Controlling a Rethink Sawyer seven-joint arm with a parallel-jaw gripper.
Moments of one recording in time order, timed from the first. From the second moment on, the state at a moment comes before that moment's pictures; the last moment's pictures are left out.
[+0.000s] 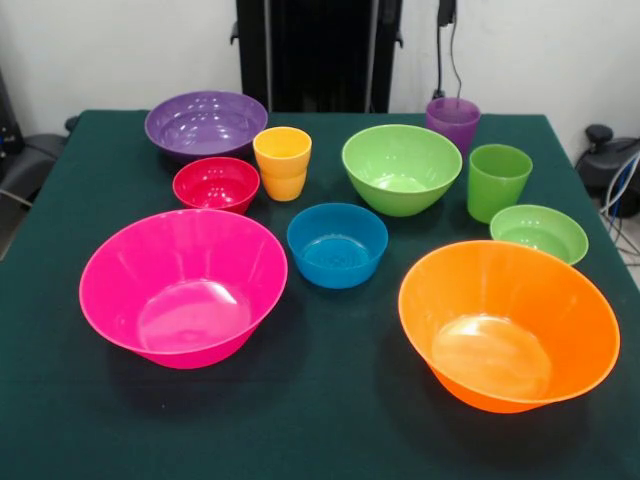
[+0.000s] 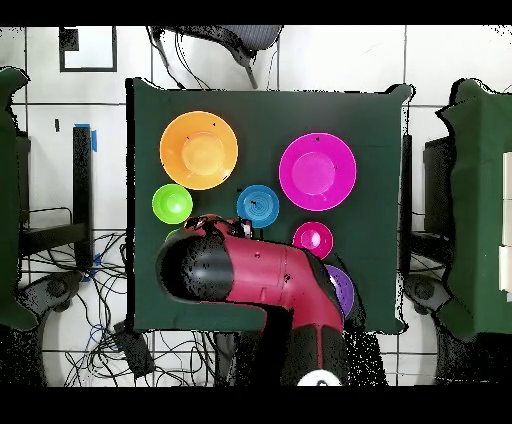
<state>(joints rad) -0.15 -1.06 -0.02 1.92 0.01 0.58 1.66</state>
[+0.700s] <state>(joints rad) -0.25 -0.89 -0.01 1.78 -0.04 0.58 1.66</state>
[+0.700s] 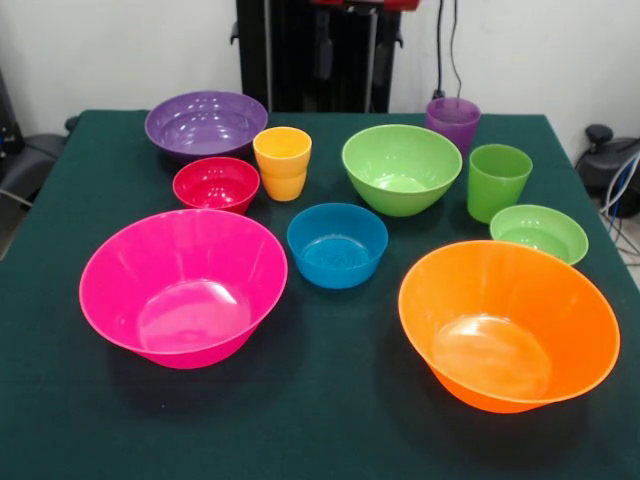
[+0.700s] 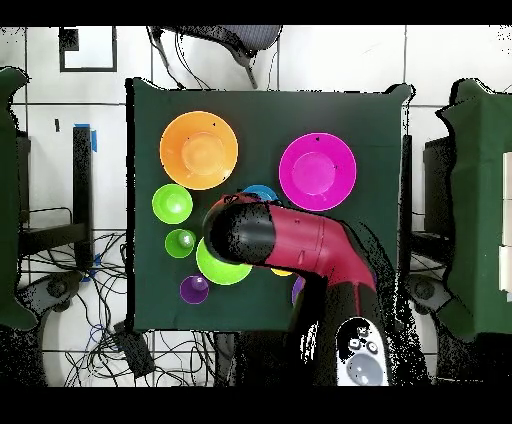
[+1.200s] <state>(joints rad) -0.34 -0.83 0.02 1.73 -0.12 0.58 1.66</state>
